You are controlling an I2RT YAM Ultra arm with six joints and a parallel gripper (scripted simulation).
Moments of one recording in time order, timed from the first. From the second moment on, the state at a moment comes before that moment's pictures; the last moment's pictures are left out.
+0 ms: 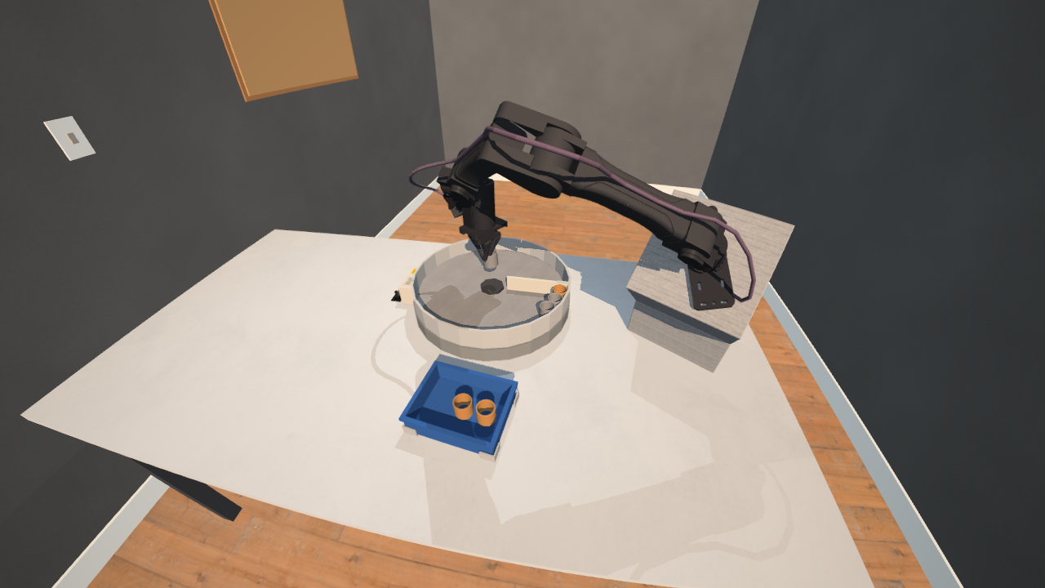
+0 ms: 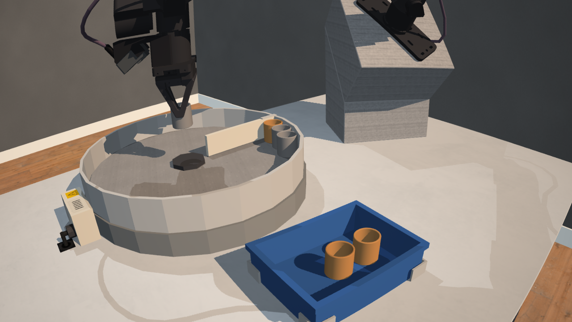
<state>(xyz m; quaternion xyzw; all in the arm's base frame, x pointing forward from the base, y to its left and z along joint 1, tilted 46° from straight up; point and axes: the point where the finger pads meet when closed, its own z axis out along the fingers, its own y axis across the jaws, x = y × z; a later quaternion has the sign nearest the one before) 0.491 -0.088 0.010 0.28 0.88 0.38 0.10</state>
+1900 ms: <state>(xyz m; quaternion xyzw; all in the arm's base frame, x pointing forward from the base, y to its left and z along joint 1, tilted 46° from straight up) 0.486 -0.084 0.007 0.28 0.88 0.38 0.09</state>
